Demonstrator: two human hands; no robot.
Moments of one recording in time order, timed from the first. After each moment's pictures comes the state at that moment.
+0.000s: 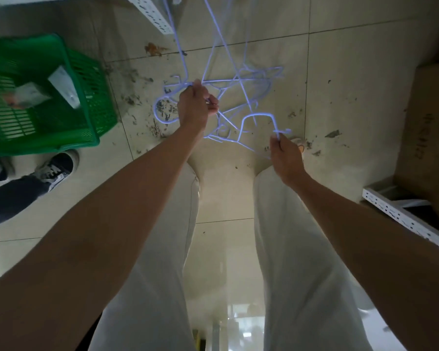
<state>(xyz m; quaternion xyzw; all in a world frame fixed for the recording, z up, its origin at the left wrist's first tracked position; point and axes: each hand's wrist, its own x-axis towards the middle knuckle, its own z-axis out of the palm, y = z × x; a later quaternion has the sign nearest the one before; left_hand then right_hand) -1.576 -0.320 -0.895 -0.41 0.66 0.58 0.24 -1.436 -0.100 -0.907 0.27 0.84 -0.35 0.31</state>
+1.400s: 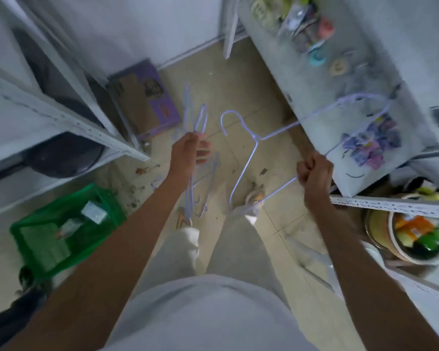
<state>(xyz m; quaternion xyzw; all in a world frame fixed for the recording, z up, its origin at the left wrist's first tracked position) -1.593 -0.235 -0.484 -0.12 0.67 0.65 0.34 -1.416 -0.001 -0.444 0.49 0.55 -0.65 -0.17</state>
